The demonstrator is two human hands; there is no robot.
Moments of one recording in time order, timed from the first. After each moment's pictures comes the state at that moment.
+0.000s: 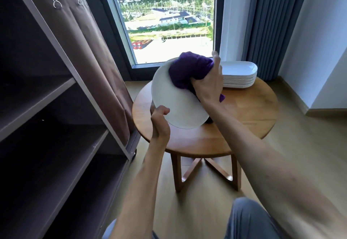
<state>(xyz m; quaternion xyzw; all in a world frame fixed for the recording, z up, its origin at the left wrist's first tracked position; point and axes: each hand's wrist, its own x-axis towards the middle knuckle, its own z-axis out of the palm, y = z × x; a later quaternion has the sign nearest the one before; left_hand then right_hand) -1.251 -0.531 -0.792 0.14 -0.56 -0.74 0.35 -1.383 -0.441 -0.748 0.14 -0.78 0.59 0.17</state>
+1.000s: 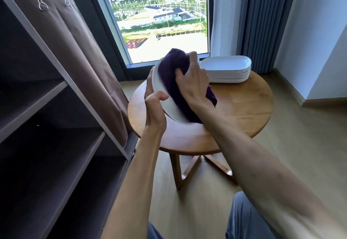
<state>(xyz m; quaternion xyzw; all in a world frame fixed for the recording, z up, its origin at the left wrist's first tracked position) -1.264 -0.533 -0.760 0.06 -0.58 -0.74 0.32 -1.363 -0.457 -0.736 0.18 -0.82 0.51 0.19</state>
